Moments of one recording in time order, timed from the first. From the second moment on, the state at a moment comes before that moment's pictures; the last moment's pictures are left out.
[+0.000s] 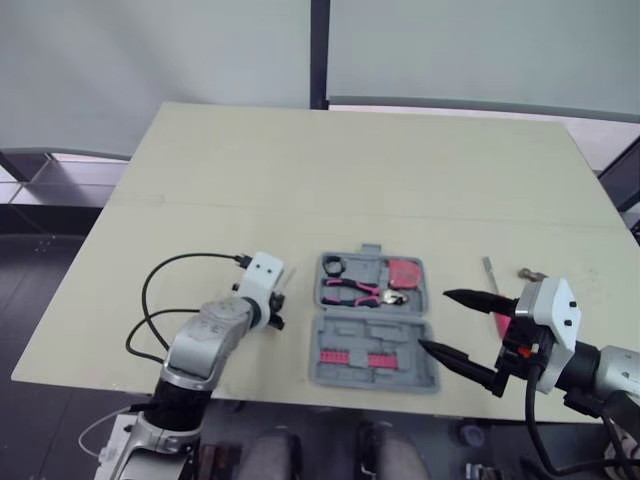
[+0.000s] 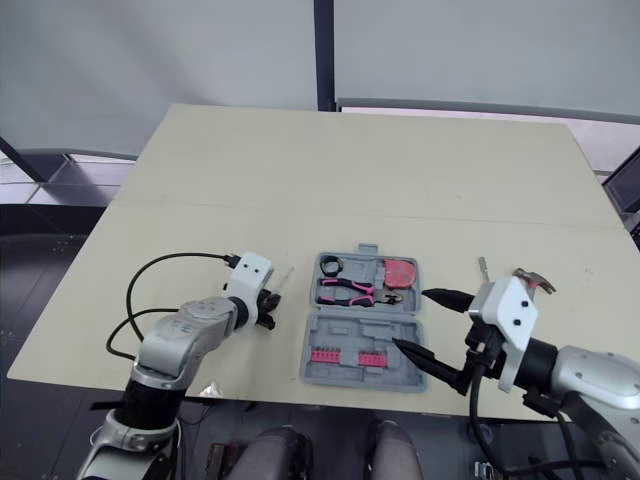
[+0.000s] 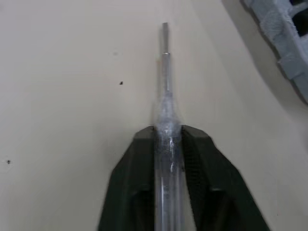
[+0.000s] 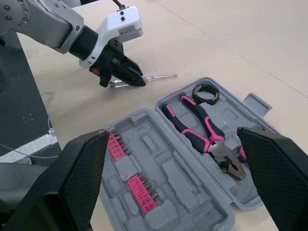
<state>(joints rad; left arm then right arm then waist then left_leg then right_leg) -0.38 0.28 -0.14 -0.26 -0.11 1.17 -0.13 0.25 -0.81 -0.44 -0.82 0.75 0.65 0.77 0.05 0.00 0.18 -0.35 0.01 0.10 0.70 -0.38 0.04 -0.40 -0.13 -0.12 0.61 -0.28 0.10</state>
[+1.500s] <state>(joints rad) -1.15 0.34 -0.85 0.31 0.16 0.73 -1.30 0.62 -0.74 -0.59 -0.78 0.58 0.52 0.92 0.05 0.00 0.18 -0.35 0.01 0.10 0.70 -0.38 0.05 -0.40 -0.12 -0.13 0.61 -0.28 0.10</state>
